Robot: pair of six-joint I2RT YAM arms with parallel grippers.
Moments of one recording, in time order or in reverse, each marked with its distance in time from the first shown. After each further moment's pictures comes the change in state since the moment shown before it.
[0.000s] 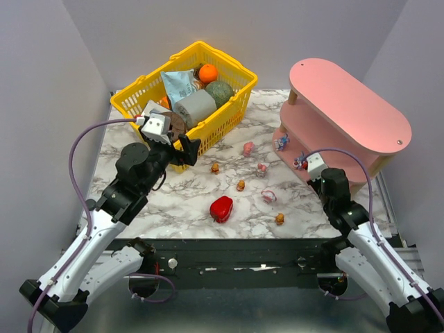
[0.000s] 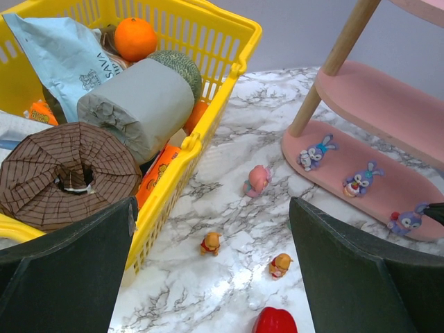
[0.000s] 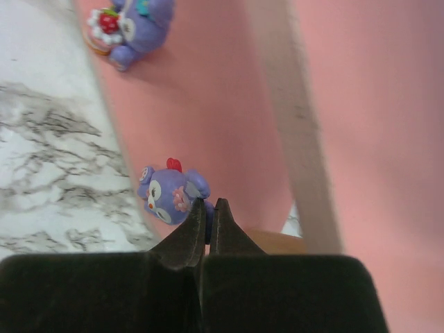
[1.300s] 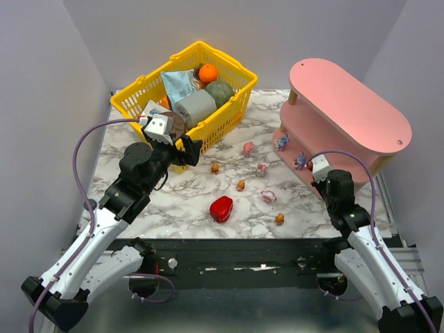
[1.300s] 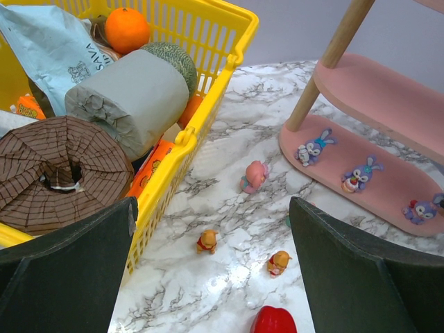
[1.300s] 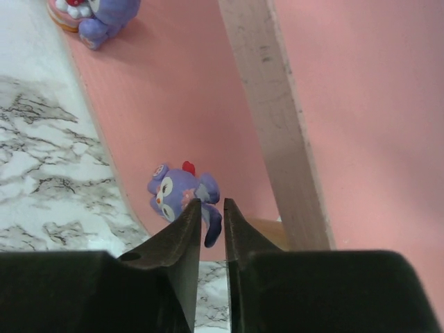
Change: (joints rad) left arm 0.000 0.016 -0.025 0.029 0.012 -0.007; right arm -0.135 -0.059 -0.037 0.001 -0.069 -0.040
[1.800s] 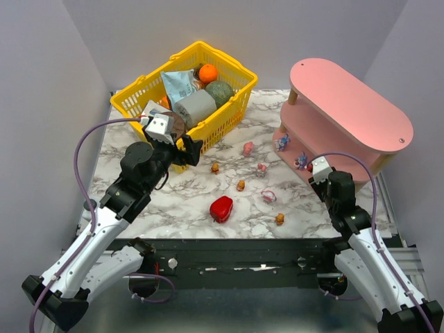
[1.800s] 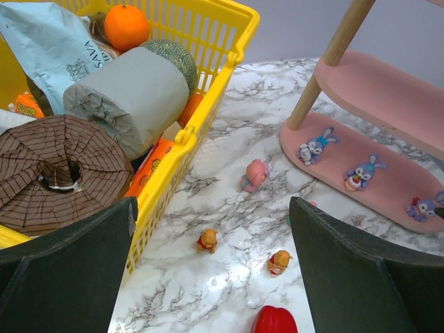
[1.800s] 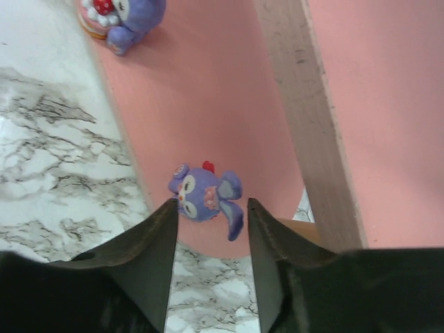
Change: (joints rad) left arm 0.001 0.007 0.000 0.001 0.000 0.000; right arm 0.001 -0.028 -0.004 -0.018 -0.042 0.010
